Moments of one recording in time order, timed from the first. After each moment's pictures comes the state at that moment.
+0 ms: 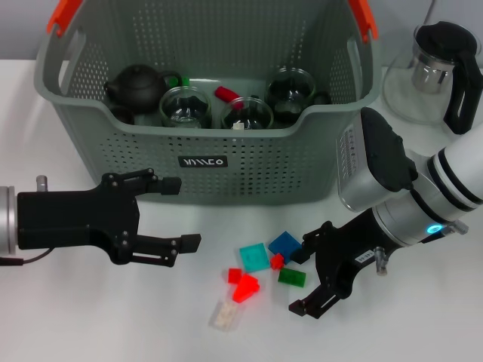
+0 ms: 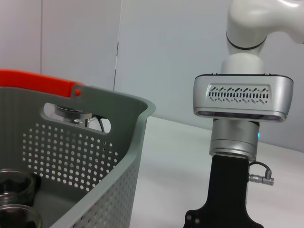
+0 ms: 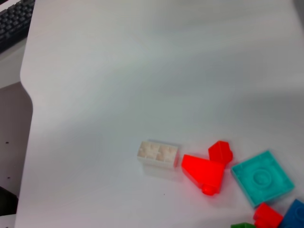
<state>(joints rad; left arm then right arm) -0.35 -2.17 0.71 1.07 2.03 1.80 -1.42 0.81 2.11 -1.36 -0.67 -2.28 -1.37 1.73</state>
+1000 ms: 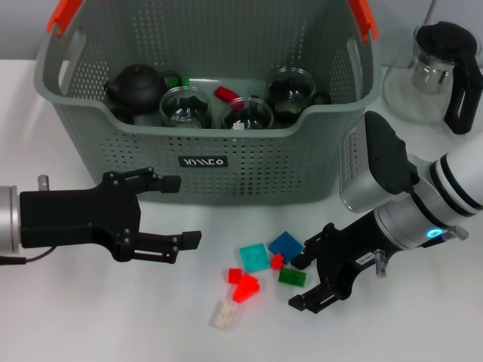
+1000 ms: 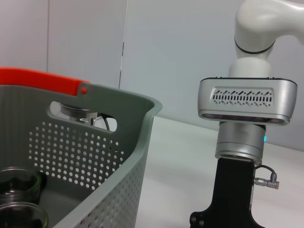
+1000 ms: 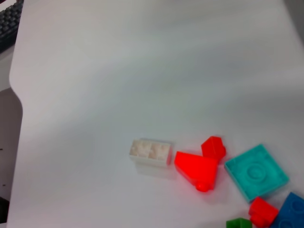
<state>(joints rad) -0.35 -2.17 0.71 1.05 2.03 1.77 -1.41 0.81 2.11 -1.36 -0.65 -2.26 -1.34 1.73</state>
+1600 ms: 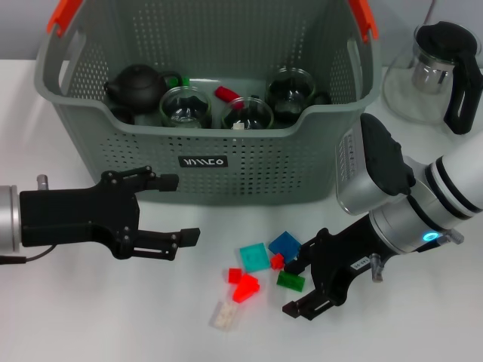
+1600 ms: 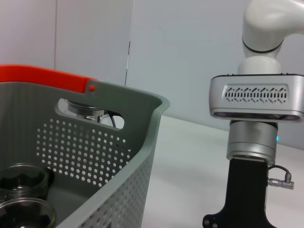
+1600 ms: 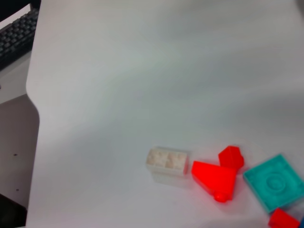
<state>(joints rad) -0.35 -2.17 0.70 1.04 2.03 1.76 -1.41 0.81 2.11 -1.38 -0.63 -2.22 -1.35 1.73</state>
